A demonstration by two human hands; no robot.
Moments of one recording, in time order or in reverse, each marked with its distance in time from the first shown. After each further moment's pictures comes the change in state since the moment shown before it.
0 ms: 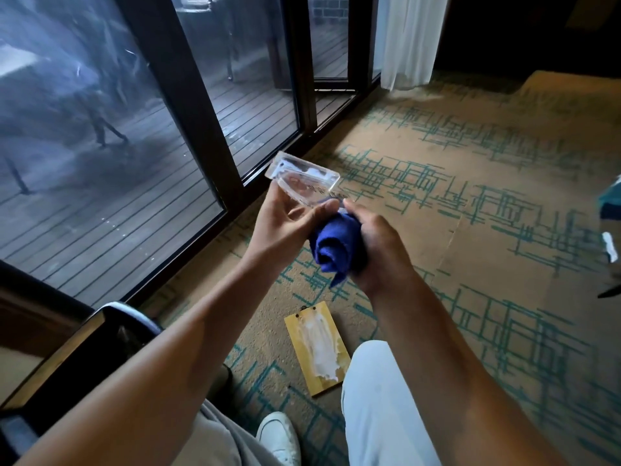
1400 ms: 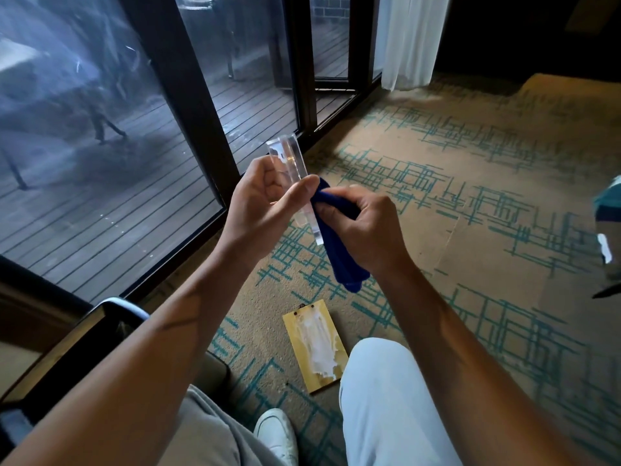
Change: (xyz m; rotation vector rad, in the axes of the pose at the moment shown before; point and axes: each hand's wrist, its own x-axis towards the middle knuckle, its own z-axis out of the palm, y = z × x) left_hand -0.002 0.033 -0.021 0.252 0.123 0.157; right_hand -0.012 -0.015 -0.009 -1.000 -0.142 -0.933
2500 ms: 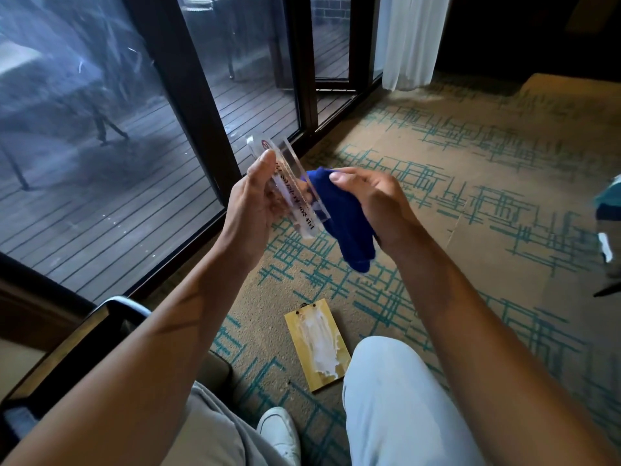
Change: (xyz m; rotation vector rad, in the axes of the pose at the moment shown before) left_hand -0.002 0.012 -0.005 -0.315 -0.024 -0.312; right_hand 0.026 -0.008 -0.012 0.381 -0.106 0.325
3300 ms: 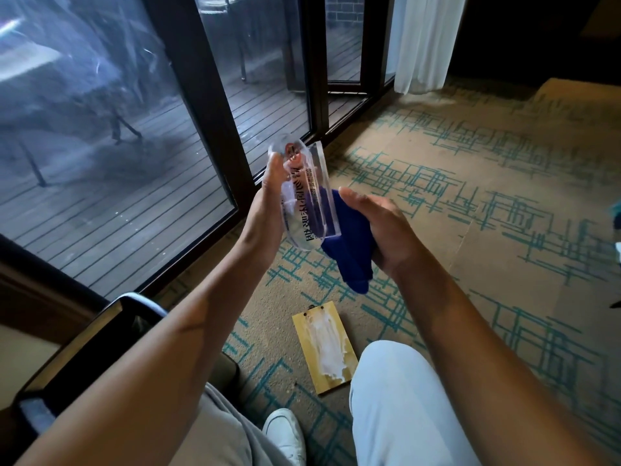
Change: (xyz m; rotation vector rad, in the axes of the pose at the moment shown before) left_hand 0.004 -0.009 -0.002 0.060 -0.057 0.032; right_hand -0.017 0.012 0.012 0.167 -0.098 0.164
